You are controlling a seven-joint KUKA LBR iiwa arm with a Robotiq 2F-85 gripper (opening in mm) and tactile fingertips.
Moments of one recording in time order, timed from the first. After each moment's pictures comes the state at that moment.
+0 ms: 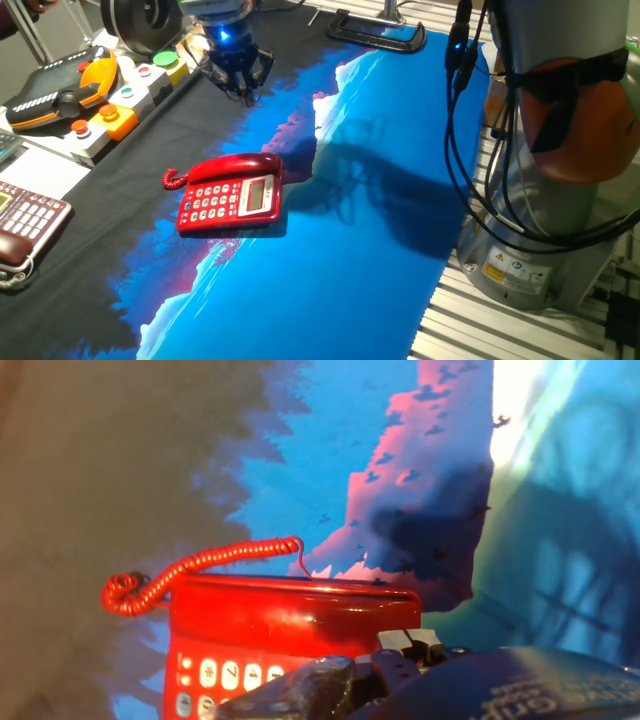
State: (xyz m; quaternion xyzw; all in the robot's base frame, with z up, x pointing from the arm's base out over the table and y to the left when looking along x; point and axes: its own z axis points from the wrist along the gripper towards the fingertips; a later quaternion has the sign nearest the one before) arm 0.533 0.024 0.215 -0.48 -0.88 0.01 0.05
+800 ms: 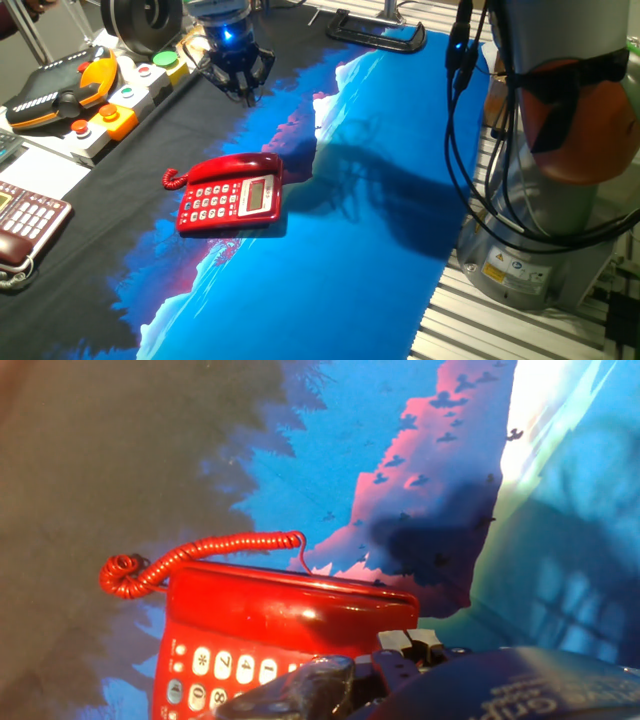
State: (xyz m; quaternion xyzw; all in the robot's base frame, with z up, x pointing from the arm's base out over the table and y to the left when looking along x) arm 0.531 0.025 0.214 -0.45 -0.89 0.01 0.04
